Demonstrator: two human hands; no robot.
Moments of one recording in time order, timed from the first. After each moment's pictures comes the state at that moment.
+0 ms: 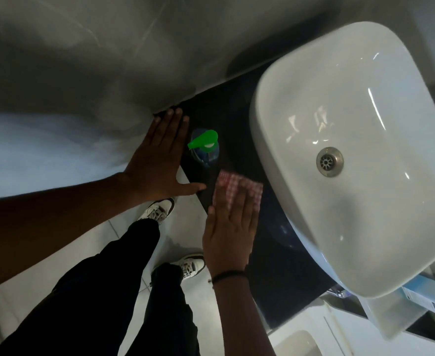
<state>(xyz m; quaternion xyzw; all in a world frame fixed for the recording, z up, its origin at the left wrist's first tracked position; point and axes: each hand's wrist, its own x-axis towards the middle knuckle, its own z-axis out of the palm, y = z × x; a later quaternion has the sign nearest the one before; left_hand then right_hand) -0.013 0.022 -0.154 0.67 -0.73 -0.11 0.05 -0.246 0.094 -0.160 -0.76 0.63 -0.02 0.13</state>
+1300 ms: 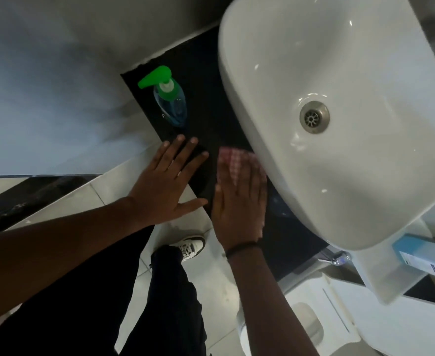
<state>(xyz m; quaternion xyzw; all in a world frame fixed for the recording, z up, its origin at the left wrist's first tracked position) -0.102 0.104 -0.178 0.60 -0.79 -0.07 0.07 -0.313 0.087 -0.151 -0.79 0.60 0.00 0.11</state>
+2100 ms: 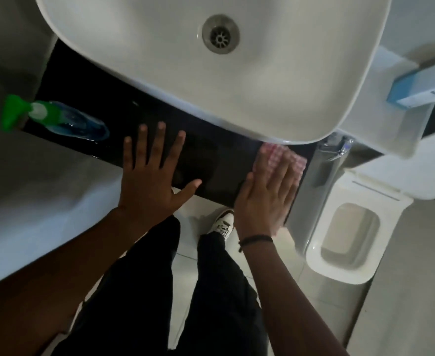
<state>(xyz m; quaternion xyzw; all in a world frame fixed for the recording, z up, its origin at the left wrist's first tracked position) -0.126 0.076 -0.168 0.48 -0.87 -0.06 0.01 -0.340 0.173 -0.145 -0.42 0.90 -0.03 0.11</state>
